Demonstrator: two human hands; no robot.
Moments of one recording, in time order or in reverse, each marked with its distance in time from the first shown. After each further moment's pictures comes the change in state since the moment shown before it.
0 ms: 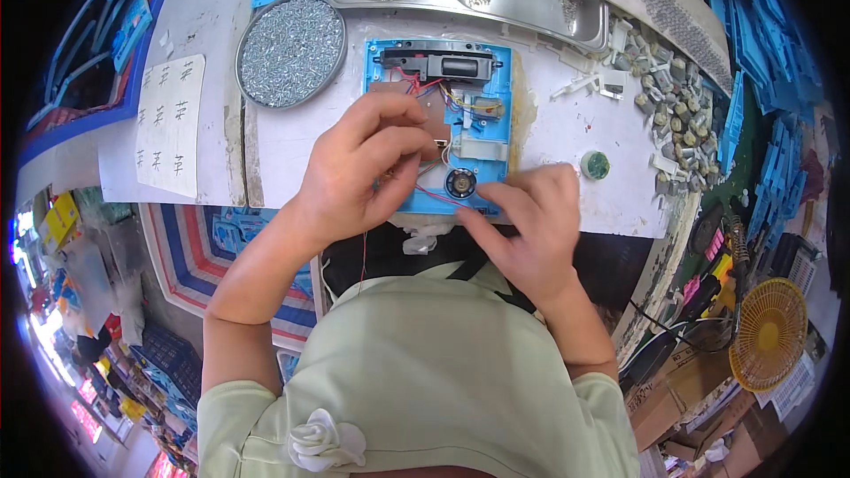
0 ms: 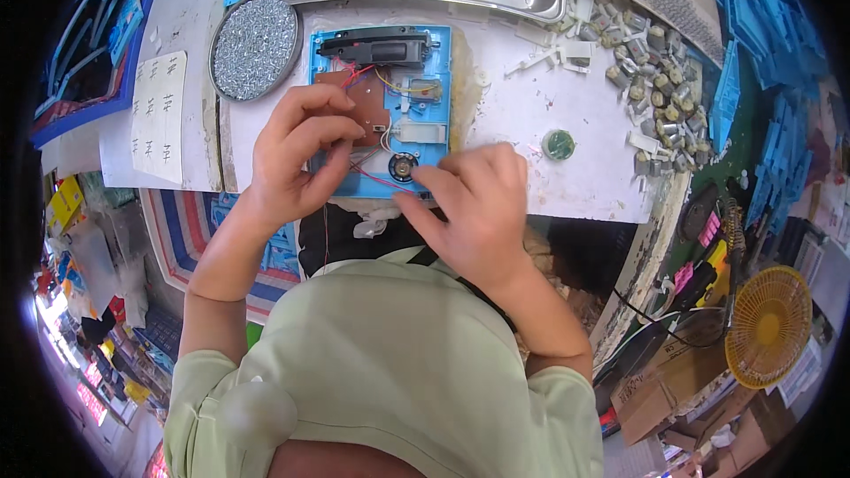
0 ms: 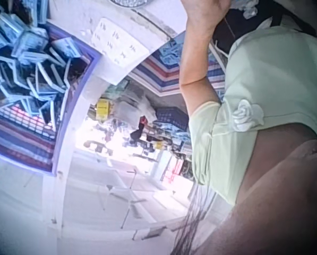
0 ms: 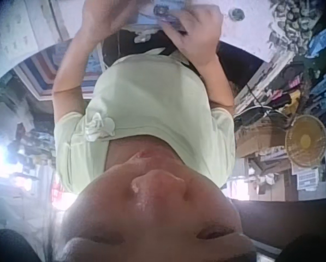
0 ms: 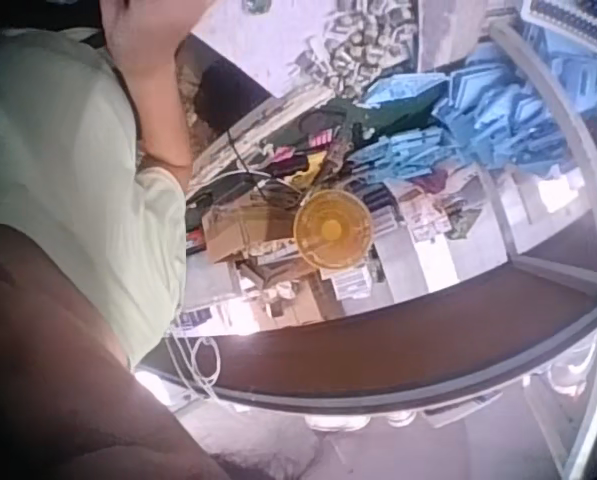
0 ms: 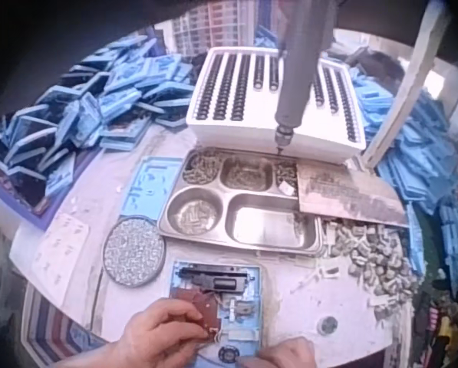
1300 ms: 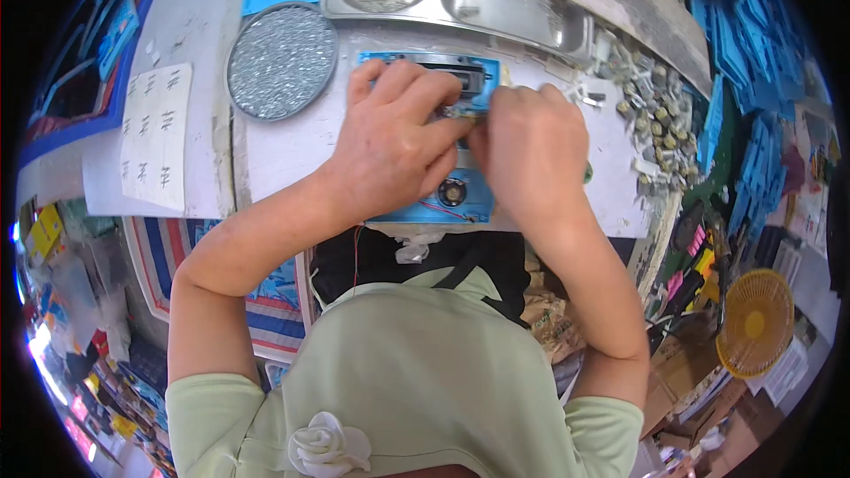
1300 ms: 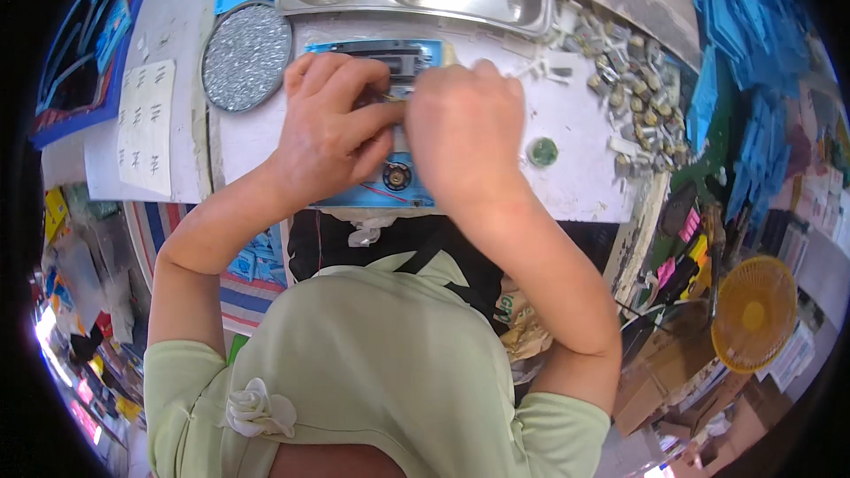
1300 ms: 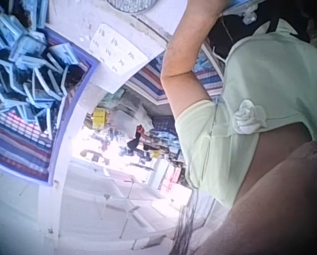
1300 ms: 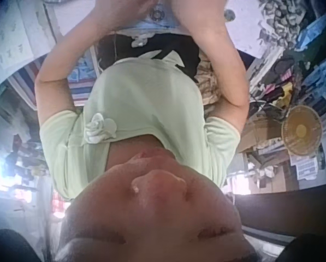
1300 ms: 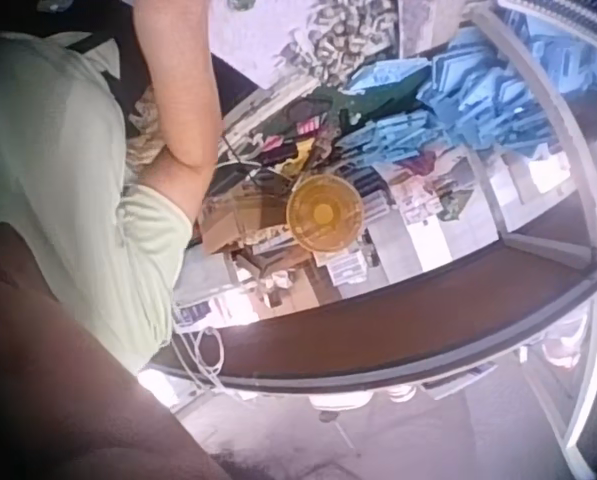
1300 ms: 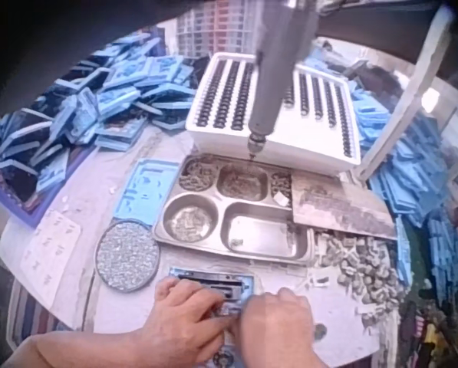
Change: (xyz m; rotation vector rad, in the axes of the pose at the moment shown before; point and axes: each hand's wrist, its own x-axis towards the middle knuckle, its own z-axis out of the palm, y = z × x) left_hand 0.044 -0.009 0.024 0.408 0.016 0.199; right_hand 0.081 0.013 0.009 -0.560 -0.250 0.059
